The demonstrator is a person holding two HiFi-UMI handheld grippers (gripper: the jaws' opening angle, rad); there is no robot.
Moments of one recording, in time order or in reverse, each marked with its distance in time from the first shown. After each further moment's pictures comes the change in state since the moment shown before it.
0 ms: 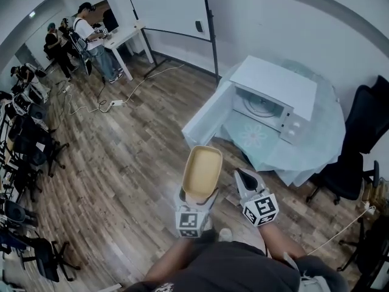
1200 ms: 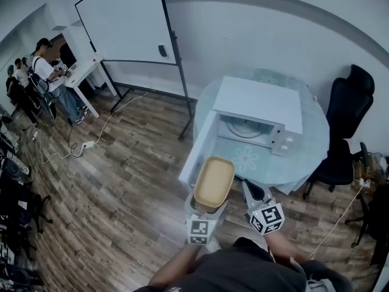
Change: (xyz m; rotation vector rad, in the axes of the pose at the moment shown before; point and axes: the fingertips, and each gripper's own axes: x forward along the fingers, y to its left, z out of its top) left arm 0.132 0.034 0.009 0.057 0.002 -0.352; right arm 0.074 -0.064 0.005 -0.029 0.033 -0.323
